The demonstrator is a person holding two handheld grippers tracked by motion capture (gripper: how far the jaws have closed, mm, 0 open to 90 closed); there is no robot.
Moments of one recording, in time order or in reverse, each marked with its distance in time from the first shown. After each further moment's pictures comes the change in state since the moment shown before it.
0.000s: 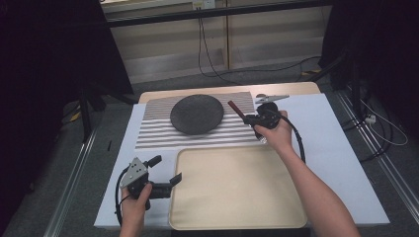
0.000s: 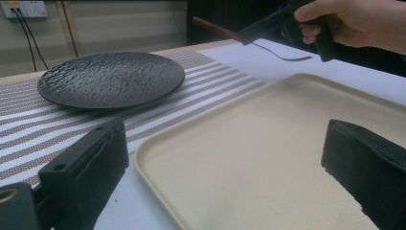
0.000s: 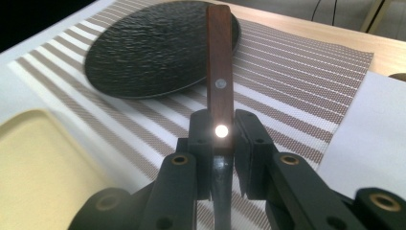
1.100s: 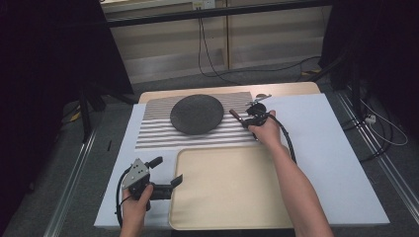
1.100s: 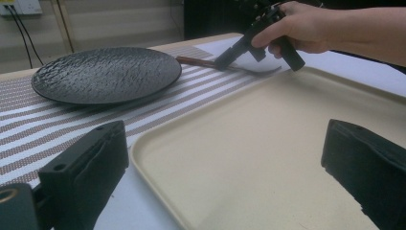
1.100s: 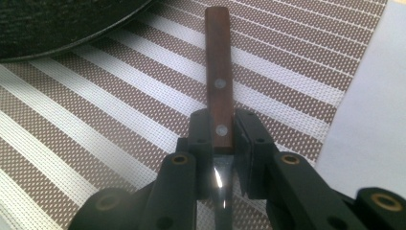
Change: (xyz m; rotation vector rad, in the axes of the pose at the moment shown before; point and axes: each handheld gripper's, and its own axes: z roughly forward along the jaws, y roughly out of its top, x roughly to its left) left arm -0.001 -0.003 0.001 0.018 -0.013 0.017; right arm -0.025 -0.008 0.070 0.229 -0.116 0.019
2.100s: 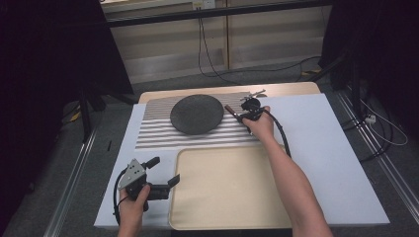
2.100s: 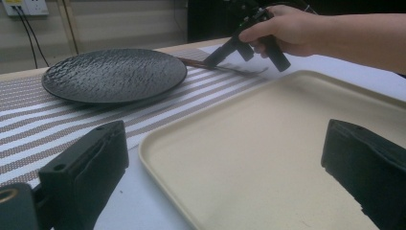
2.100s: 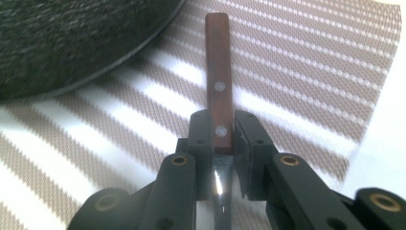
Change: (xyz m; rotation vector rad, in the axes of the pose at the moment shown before) left arm 0.004 -0.001 -0.006 -0.011 0.011 -0.017; right arm 0.000 0.018 0.015 -0.024 0.009 -0.006
